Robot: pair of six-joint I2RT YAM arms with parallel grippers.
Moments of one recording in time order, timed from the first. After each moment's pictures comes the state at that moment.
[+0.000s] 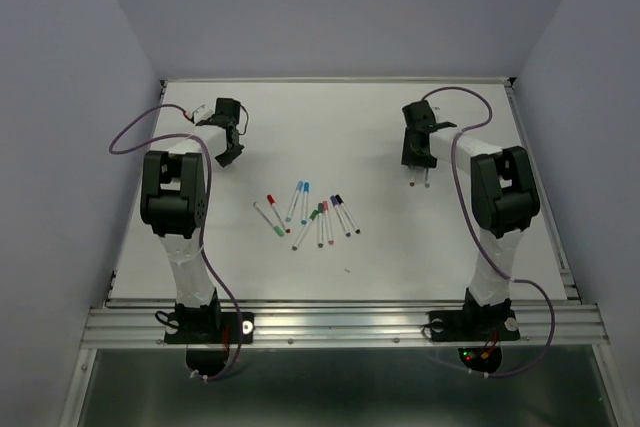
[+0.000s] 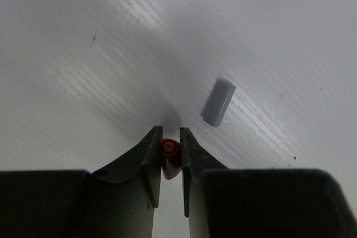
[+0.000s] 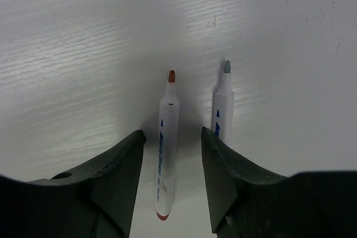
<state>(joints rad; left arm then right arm) -0.10 1.99 1.37 -0.46 -0.40 -0.79 0.26 2.00 1.39 -0.45 0.35 0.37</state>
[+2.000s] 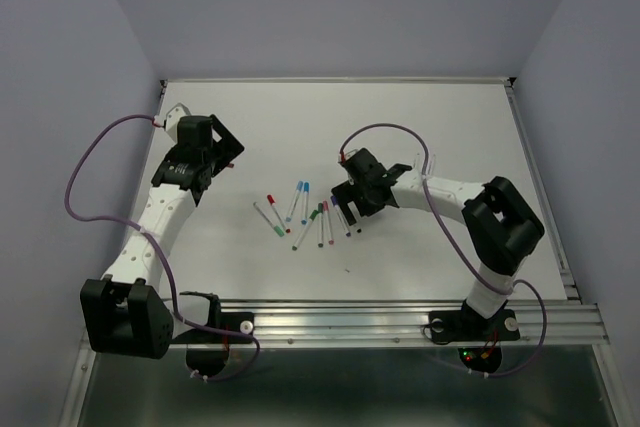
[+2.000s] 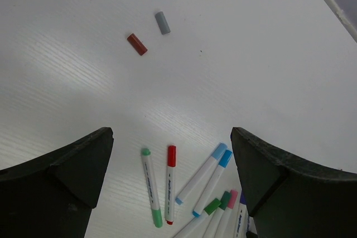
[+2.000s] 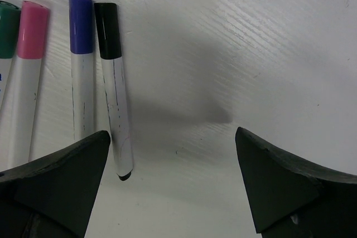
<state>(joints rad) -0.14 1.20 1.00 -0.46 -0.23 -0.74 0.73 1.77 1.13 -0.46 0.18 0.18</state>
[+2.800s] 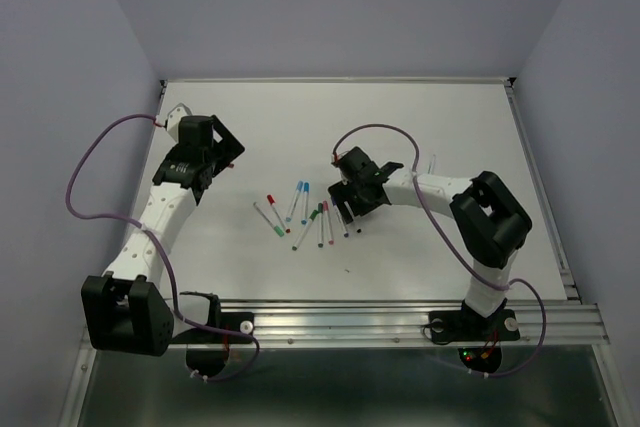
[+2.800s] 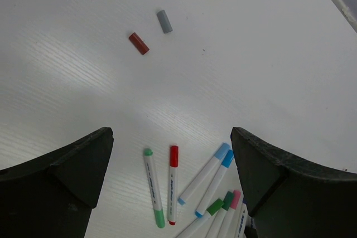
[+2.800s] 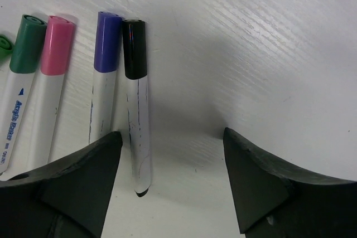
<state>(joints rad) -0.14 1.20 1.00 -0.46 -0.23 -0.73 0.73 1.84 1.17 -0.44 0.12 0.19</state>
